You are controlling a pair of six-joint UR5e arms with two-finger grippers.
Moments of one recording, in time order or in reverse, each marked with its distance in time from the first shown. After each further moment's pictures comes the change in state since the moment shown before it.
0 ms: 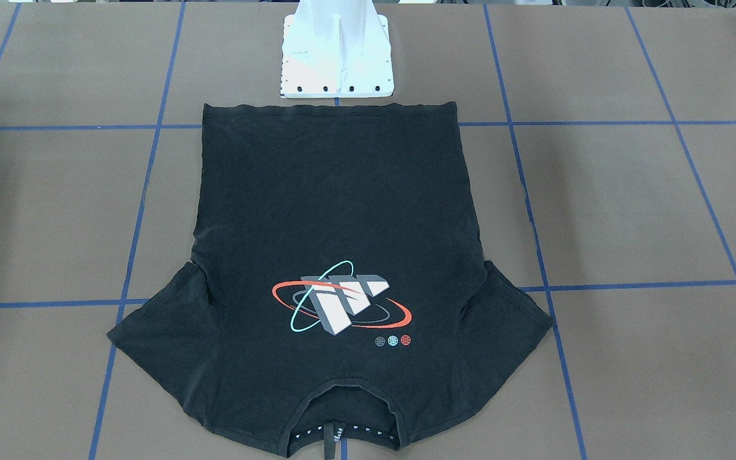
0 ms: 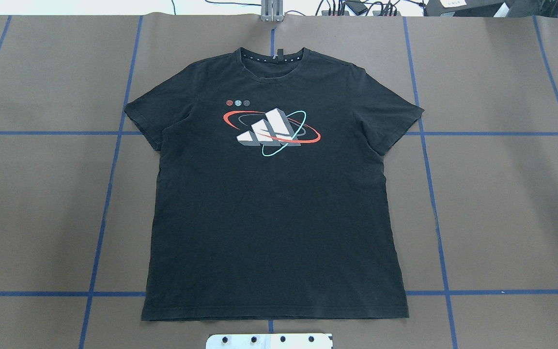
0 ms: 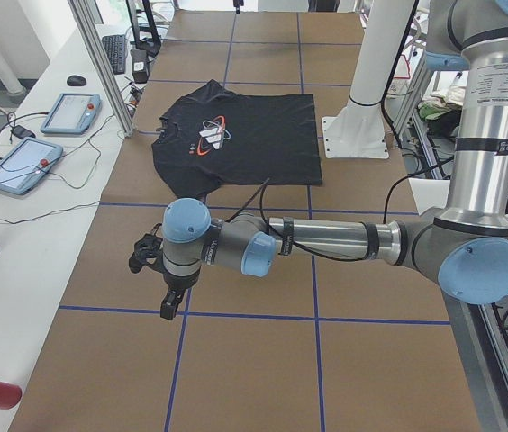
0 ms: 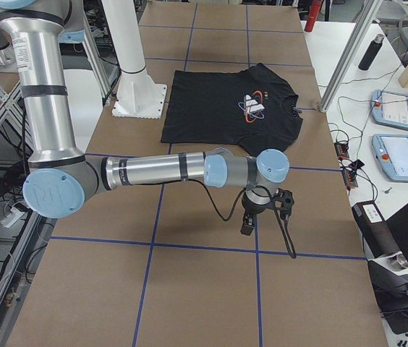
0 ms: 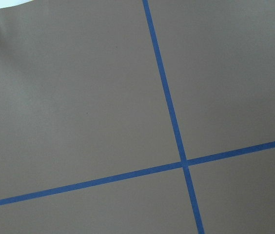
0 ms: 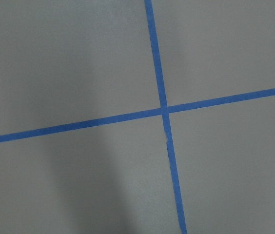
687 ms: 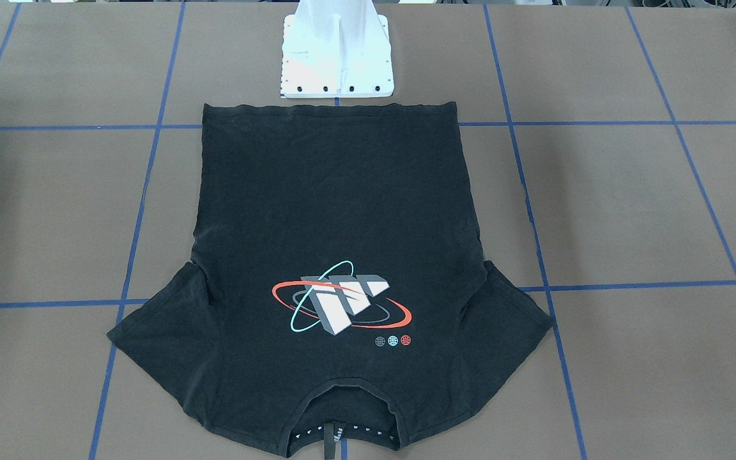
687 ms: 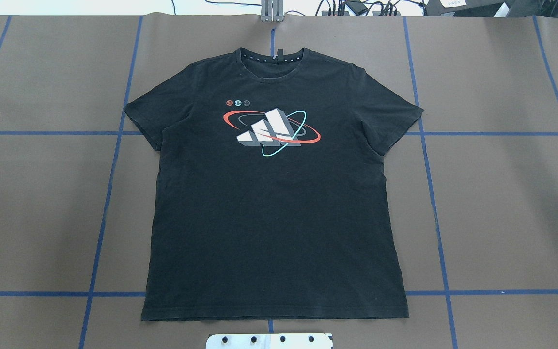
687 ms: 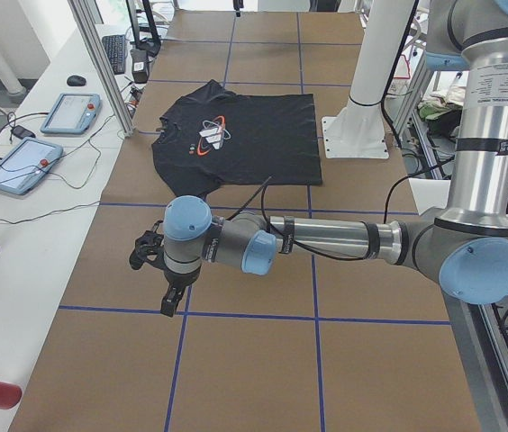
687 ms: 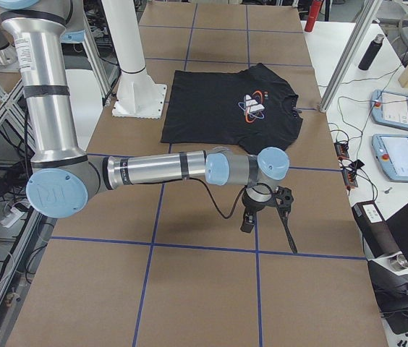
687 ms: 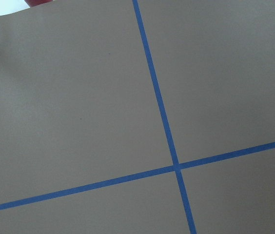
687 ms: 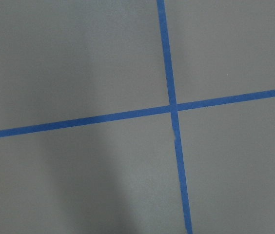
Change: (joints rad) left arm -0.001 0.006 -0.015 0.000 -0.015 -0.004; right arm -0.029 0.004 0.001 -0.001 -0.003 0.001
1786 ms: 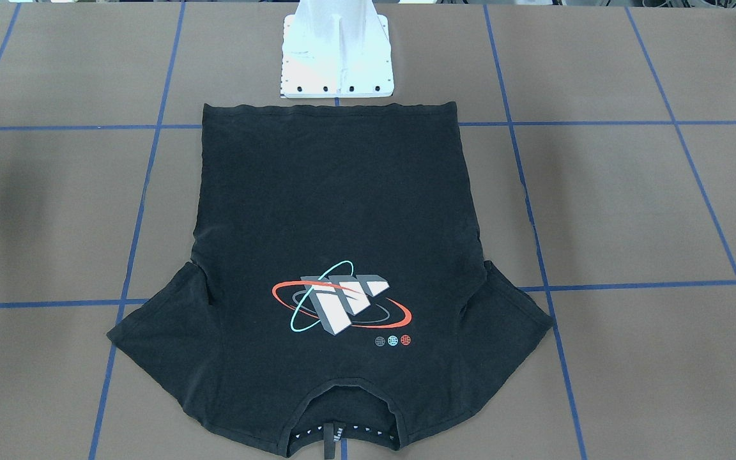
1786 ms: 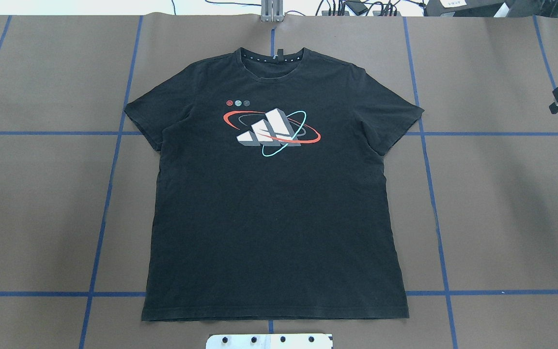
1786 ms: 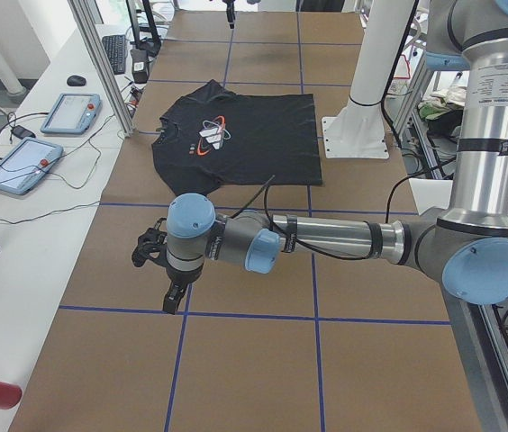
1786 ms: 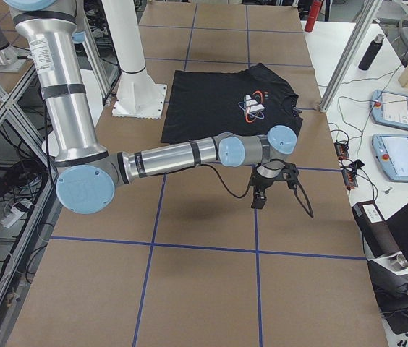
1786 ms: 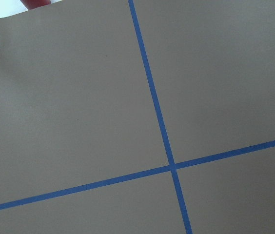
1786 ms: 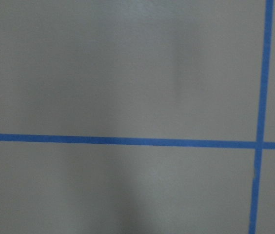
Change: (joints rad) left arm 0.000 0.010 -0.017 -0.001 -0.002 -0.002; right arm -0.146 0.110 -0.012 0.074 -0.004 0.009
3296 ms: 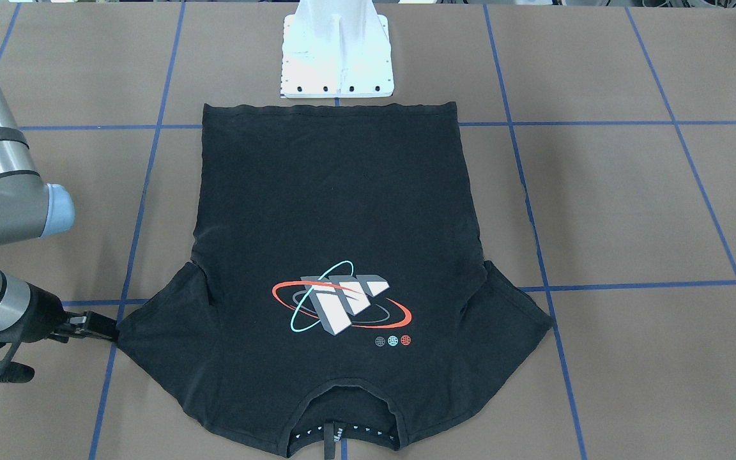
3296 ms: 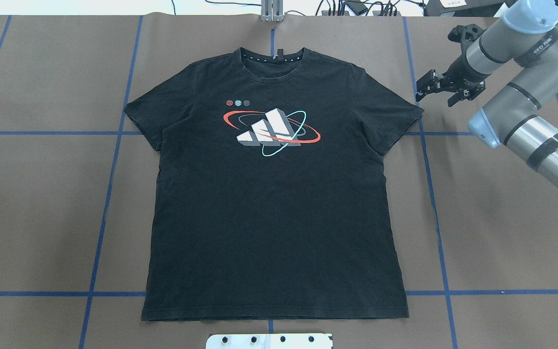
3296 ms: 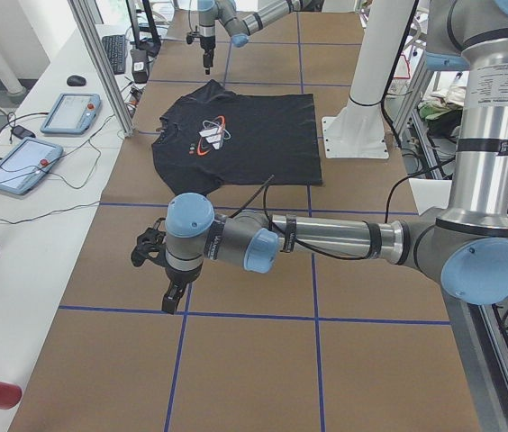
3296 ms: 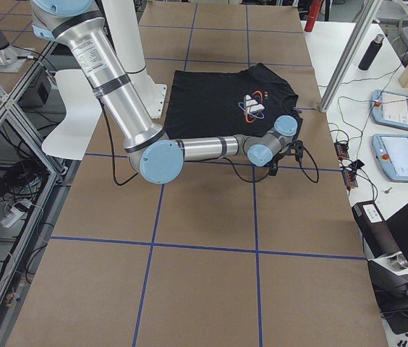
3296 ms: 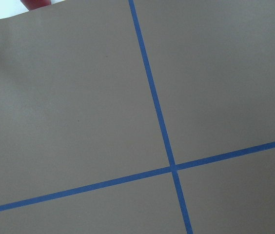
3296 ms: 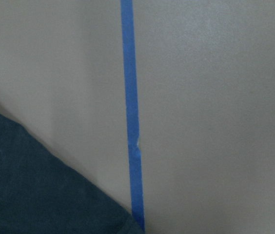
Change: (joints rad) left arm 0.002 -0.008 0.000 0.000 0.007 -0.001; right arm -0.280 0.309 -0.493 0.687 -0.027 0.677
